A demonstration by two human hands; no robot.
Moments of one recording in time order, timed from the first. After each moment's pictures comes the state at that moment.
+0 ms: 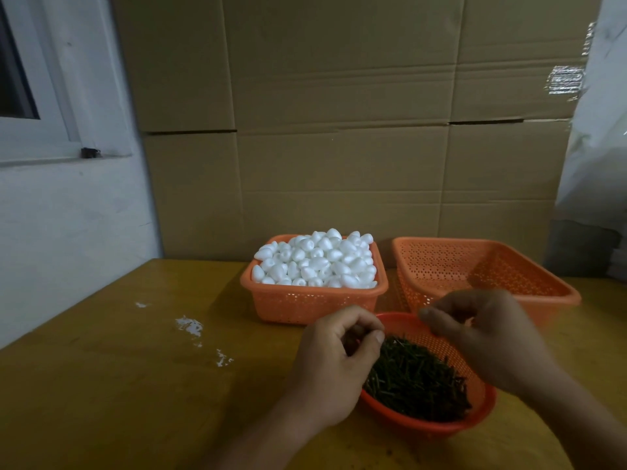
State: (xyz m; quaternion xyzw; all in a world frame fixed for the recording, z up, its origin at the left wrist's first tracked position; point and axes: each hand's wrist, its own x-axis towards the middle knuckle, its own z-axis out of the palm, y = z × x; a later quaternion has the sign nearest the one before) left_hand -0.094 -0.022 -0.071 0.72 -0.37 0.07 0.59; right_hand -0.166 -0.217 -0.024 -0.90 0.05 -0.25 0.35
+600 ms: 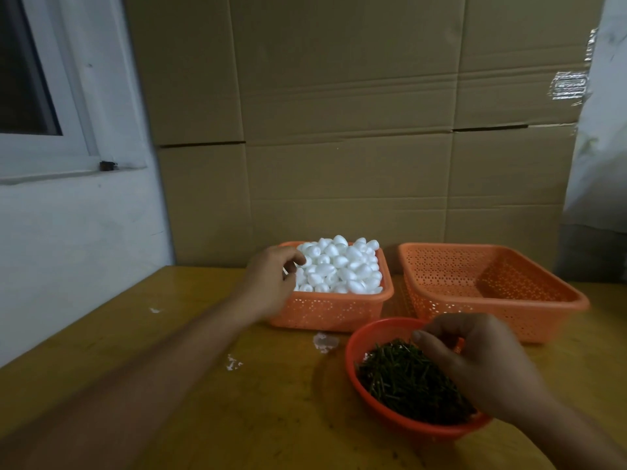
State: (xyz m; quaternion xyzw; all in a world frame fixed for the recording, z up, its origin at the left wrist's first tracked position) left_hand 0.014 0.034 -0.013 0.88 -0.28 0.21 0.33; right_hand -0.165 -0.212 -0.045 -0.91 0.01 -0.26 0.31
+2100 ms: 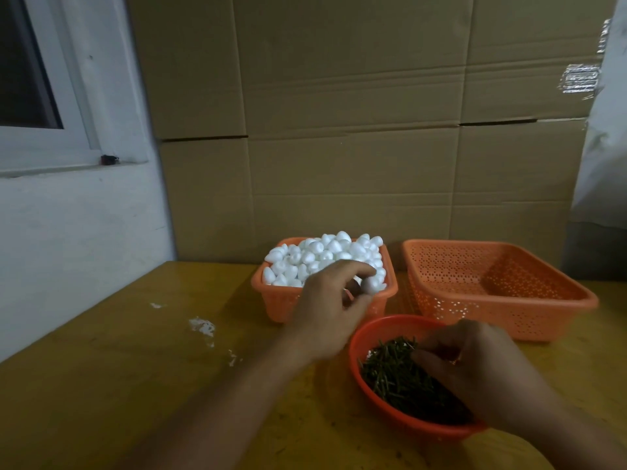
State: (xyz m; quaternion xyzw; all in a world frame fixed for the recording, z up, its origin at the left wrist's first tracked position) left_hand -0.047 -0.022 -0.035 0.76 -0.41 0.18 0.46; right_hand -0.171 -0.206 -0.042 -0.96 0.01 -0.19 0.23
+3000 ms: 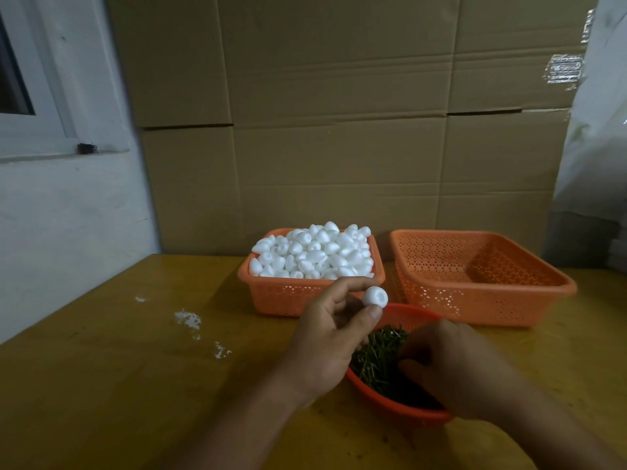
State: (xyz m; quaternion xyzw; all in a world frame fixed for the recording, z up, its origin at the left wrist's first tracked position) left_hand -0.084 -0.025 -0.065 0.65 -0.37 -0.03 0.67; right_hand -0.164 -0.199 -0.047 -0.99 0.06 -0.06 0.13
